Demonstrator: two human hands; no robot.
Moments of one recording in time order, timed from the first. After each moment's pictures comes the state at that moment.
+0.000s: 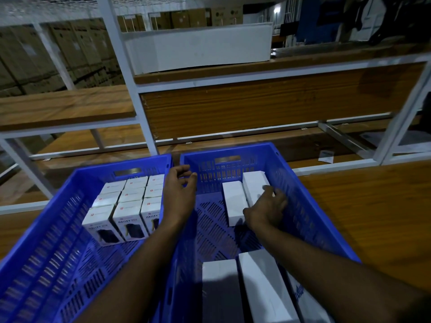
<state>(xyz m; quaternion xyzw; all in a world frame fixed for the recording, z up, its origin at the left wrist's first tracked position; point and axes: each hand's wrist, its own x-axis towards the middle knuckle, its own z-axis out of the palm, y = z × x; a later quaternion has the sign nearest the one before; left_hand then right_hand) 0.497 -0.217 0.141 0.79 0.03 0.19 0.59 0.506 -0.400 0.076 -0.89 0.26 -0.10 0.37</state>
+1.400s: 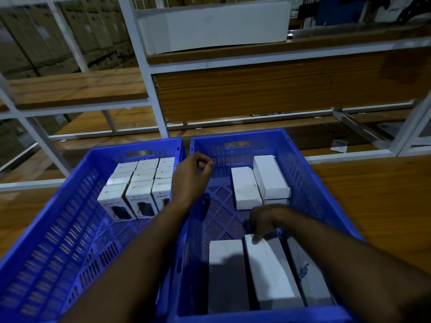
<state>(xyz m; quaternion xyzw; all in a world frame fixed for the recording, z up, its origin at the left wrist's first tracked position) 0.494 -0.212 0.138 0.89 -0.02 0.20 0.40 0.487 -0.410 0.093 -0.91 -0.18 0.37 -0.04</state>
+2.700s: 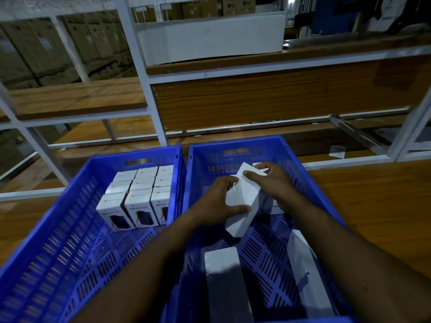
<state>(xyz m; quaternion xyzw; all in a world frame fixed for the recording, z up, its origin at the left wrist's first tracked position) 0.482 -0.243 0.123 0.91 -0.18 -0.05 0.37 0.512 -0.428 0.135 -0.82 0.08 -0.03 0.56</state>
